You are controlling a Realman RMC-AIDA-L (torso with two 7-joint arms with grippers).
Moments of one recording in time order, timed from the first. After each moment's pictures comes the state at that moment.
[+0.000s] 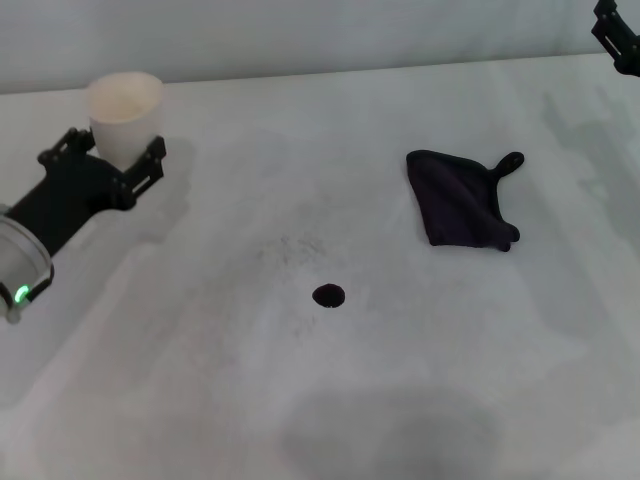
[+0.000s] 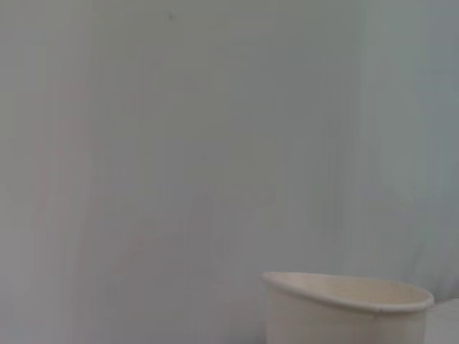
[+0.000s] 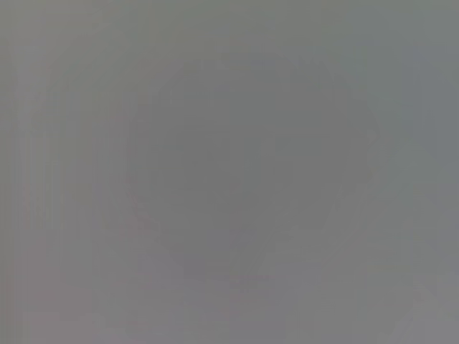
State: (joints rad) left arm -0.58 -2.10 1.09 0.10 -2.27 -1.03 2.60; right arm 0.53 2.02 -0.57 -0.07 2.33 1.15 -2.73
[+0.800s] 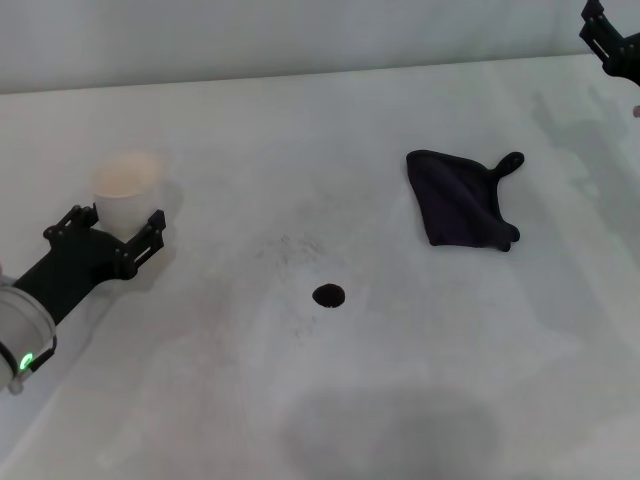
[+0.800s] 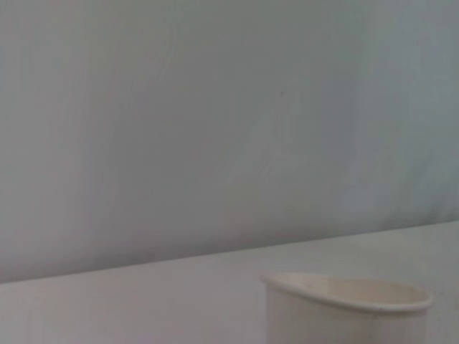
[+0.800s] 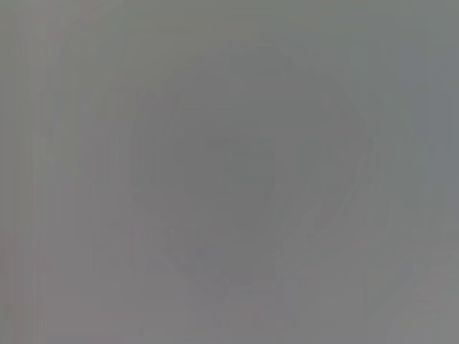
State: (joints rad) left arm -0.55 -2.10 1.08 -0.03 -2.28 -1.02 2.64; right arm 0.54 2.02 -0.58 -0.07 2.32 1.13 -2.73
